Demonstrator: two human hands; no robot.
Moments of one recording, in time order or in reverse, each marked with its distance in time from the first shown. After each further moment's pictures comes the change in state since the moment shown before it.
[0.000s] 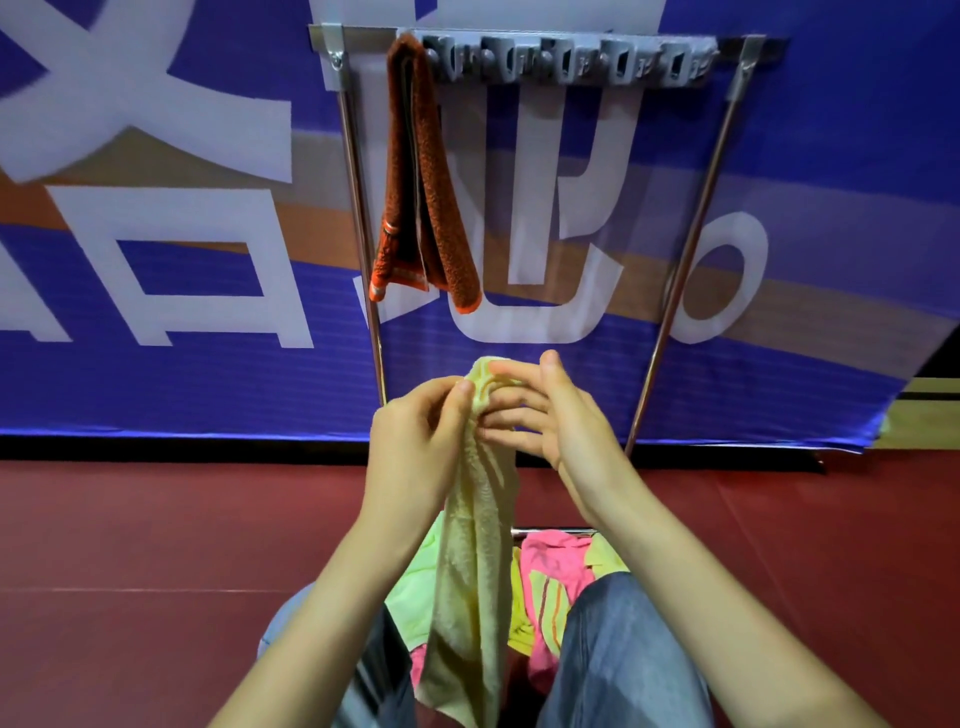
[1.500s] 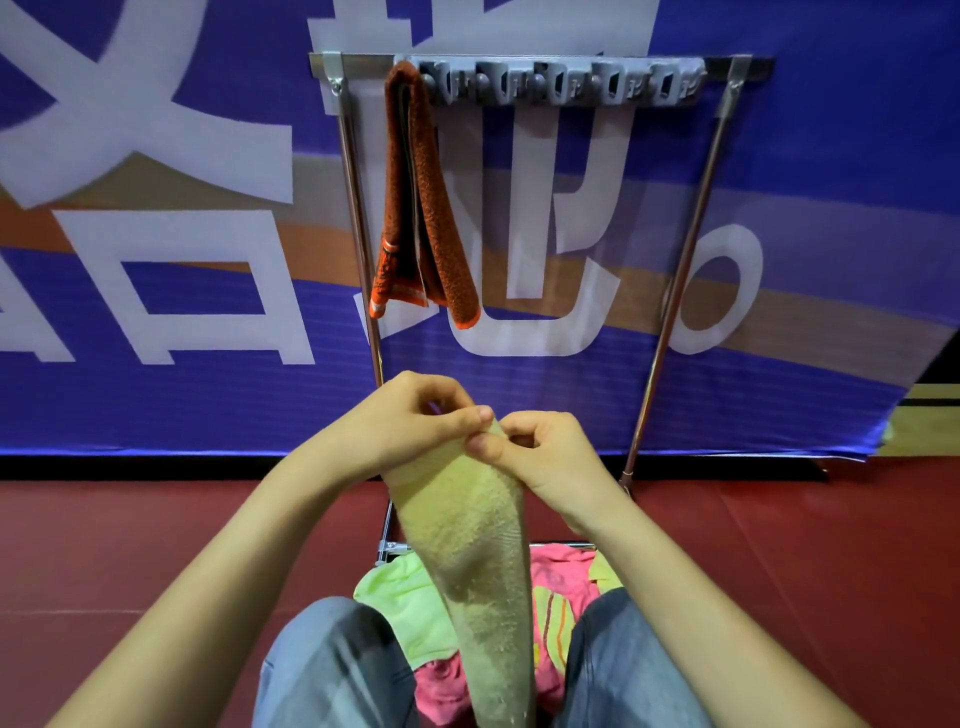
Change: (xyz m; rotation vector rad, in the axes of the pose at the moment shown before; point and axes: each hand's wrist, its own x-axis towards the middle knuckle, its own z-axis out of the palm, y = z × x) left_hand 0.045 0.018 -0.032 0.197 -0.637 -0.036; right_hand 0.010 0.021 -0.010 -0.372 -0.004 -0.122
